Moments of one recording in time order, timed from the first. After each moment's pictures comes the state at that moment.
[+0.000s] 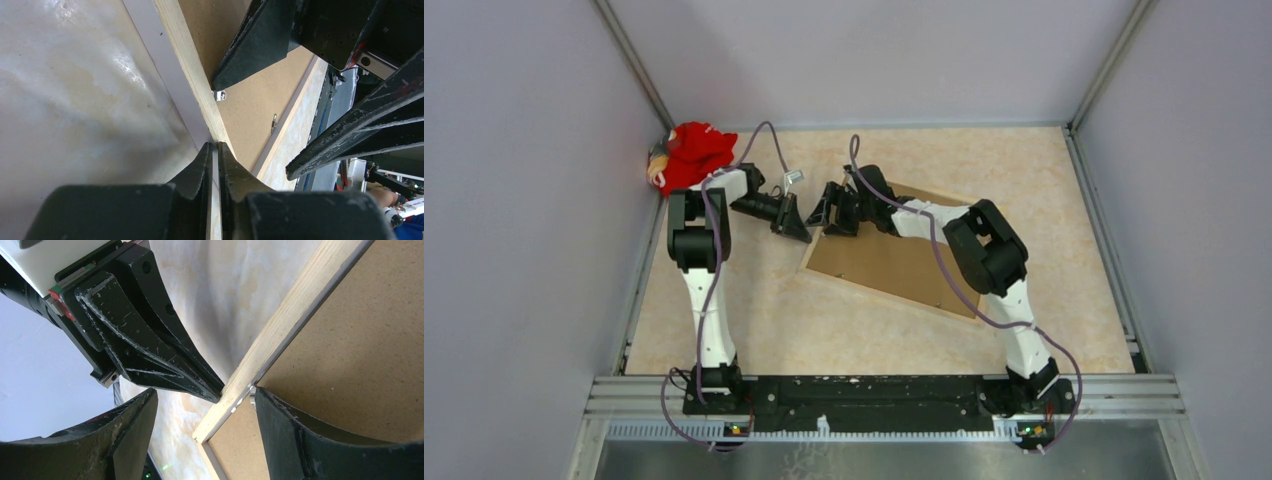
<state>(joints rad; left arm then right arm) -0.02 2.31 1.66 -1.00 1.10 0.56 0.69 2.24 1.53 0.14 -0.44 0.90</state>
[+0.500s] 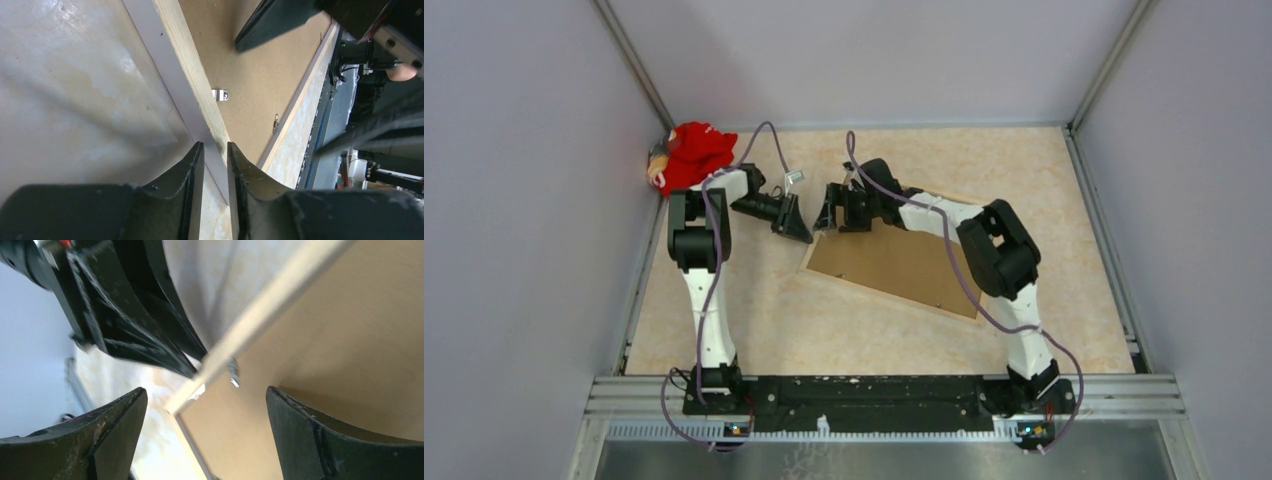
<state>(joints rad) -0.01 2.31 1.66 -1.00 1.10 0.56 0.67 2.21 1.59 -0.02 -0.46 0.68</state>
